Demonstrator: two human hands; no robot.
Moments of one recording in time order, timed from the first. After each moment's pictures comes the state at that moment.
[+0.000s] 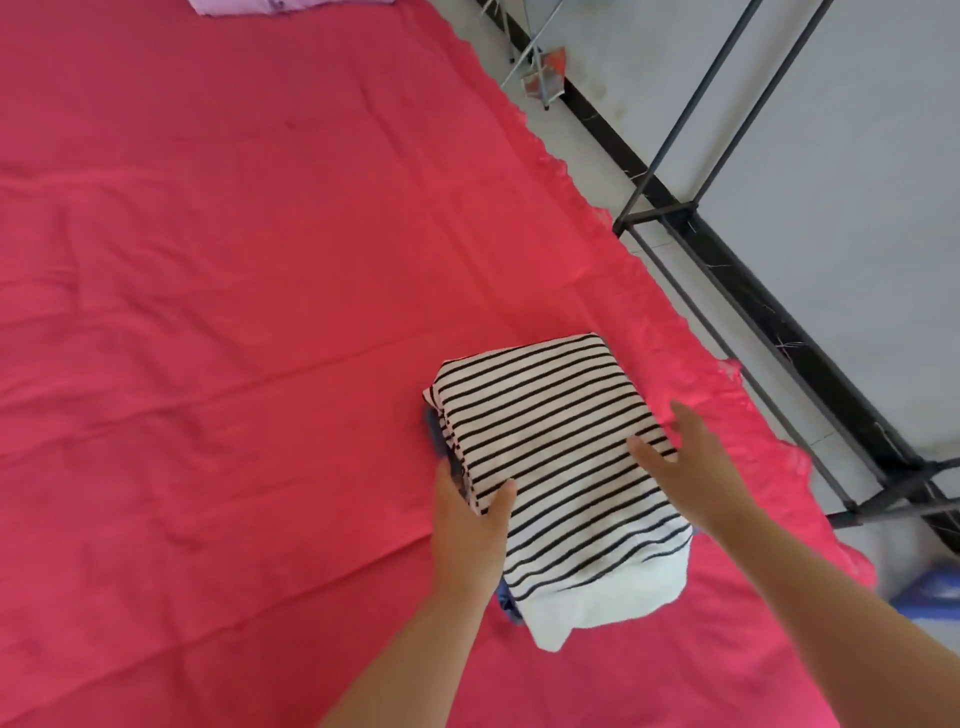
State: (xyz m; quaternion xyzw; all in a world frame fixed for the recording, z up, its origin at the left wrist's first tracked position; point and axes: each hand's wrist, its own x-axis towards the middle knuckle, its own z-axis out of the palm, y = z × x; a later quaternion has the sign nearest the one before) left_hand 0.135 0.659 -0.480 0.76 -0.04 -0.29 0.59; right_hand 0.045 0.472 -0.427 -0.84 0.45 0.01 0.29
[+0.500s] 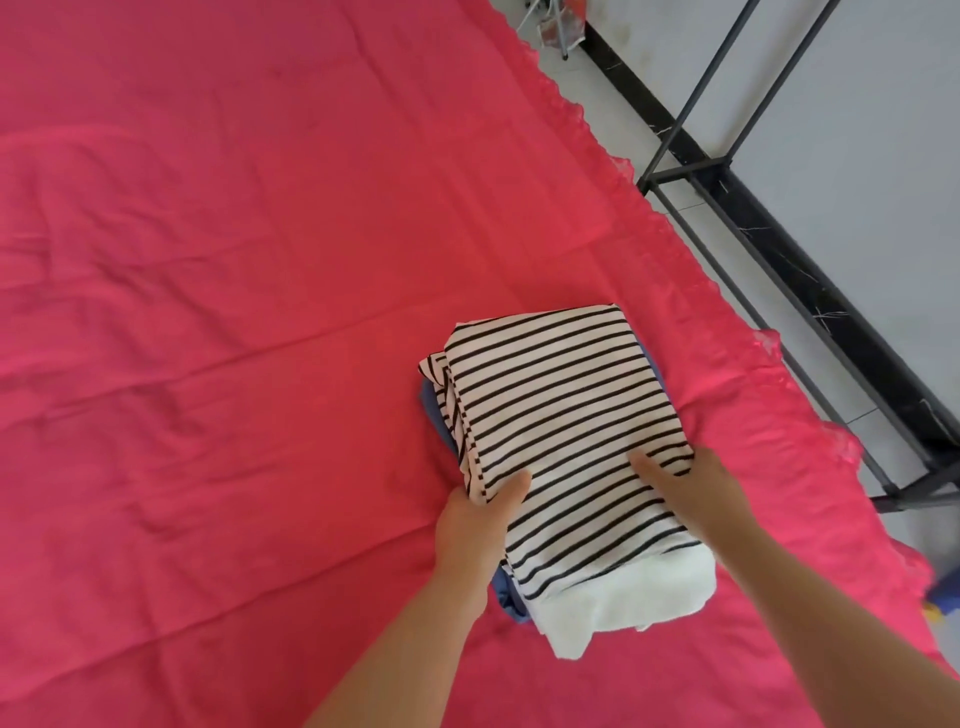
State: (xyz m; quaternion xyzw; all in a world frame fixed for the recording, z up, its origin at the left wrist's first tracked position) left_hand 0.133 0.644 -0.520 0.71 0.14 -0.43 0.54; right_hand 0.031 0.463 -0.492 -0.73 0.58 0.07 0.35
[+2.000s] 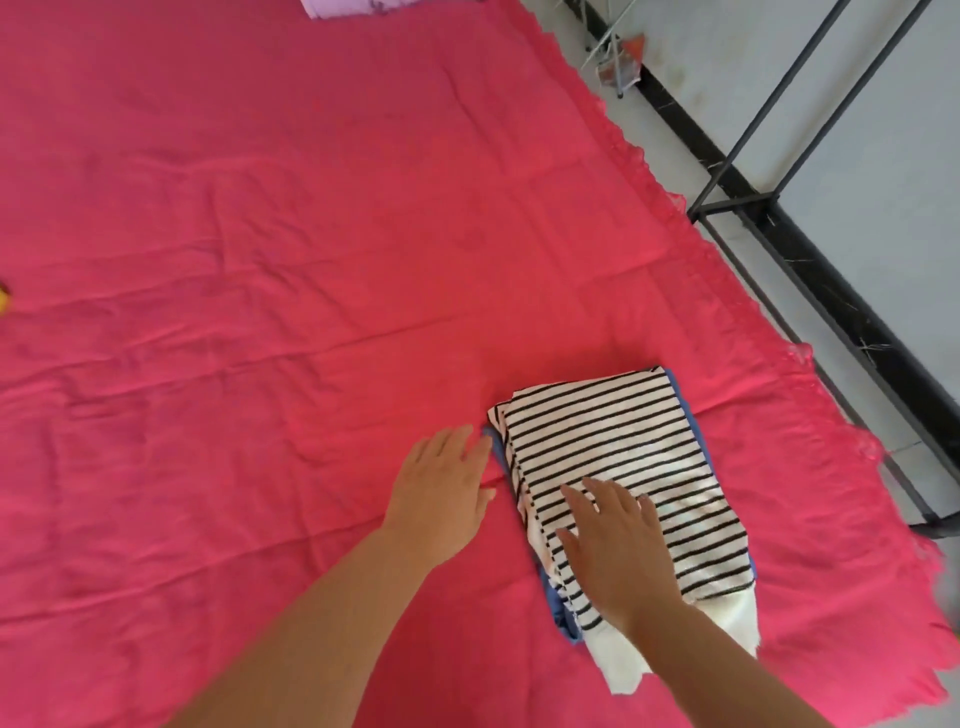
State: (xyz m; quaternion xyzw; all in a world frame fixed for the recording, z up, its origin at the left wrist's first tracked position) left_hand 0.172 0.774 -0.433 0.90 -0.42 -0.15 0.05; right_hand 0.031 0.640 -0.454 -0.97 0.23 0.10 0.04
